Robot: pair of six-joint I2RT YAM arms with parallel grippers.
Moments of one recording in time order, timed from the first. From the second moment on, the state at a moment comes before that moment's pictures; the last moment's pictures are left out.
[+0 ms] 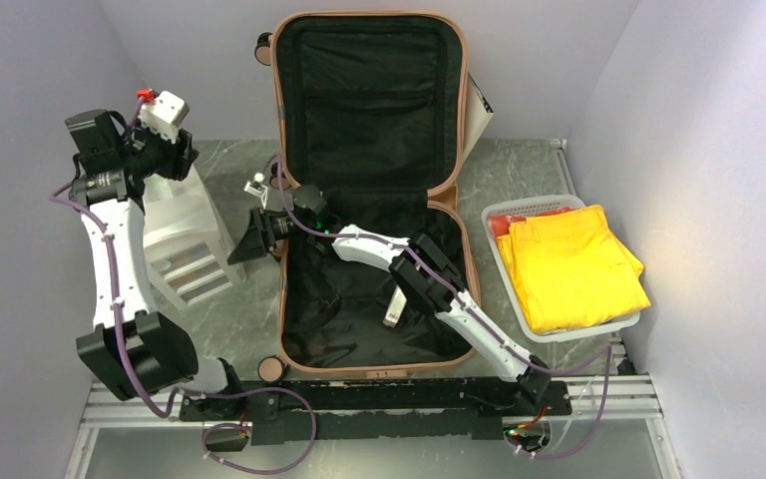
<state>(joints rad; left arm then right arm) 0.37 1.41 1.51 -0.52 0.65 0.58 0.91 2.68 2.17 0.69 -0.99 1.08</state>
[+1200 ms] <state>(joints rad) 0.85 1.07 1.41 -0.95 0.36 0.54 0.87 2.28 2.33 -0.18 -0.58 0.20</state>
